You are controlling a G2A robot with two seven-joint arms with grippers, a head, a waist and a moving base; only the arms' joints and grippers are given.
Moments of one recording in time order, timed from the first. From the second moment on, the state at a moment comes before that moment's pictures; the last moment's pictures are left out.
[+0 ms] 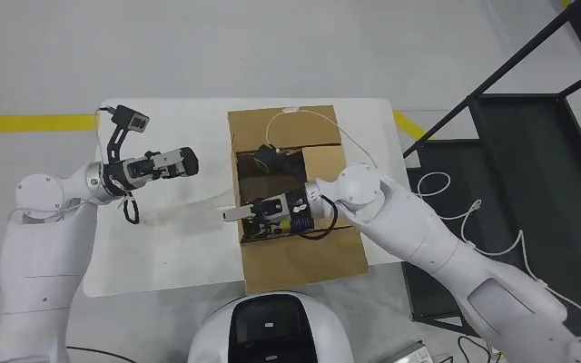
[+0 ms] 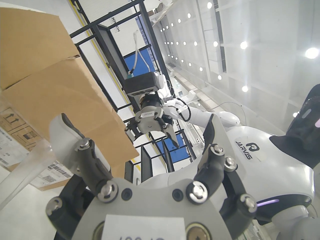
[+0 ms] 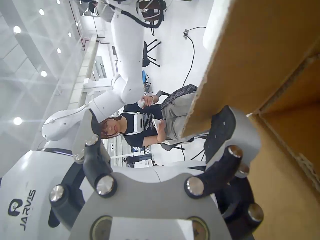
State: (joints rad) left arm 0.98 -1.07 -1.40 -1.36 -0.56 -0.40 -1.34; right arm -0.76 -1.09 0.63 -1.54 0.54 -0.03 0.91
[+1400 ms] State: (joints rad) left arm 0.82 -1.14 -1.05 -0.95 -0.27 -0.49 -1.15; right arm -1.22 -0.96 1.12 -1.76 0.35 0.02 1.01
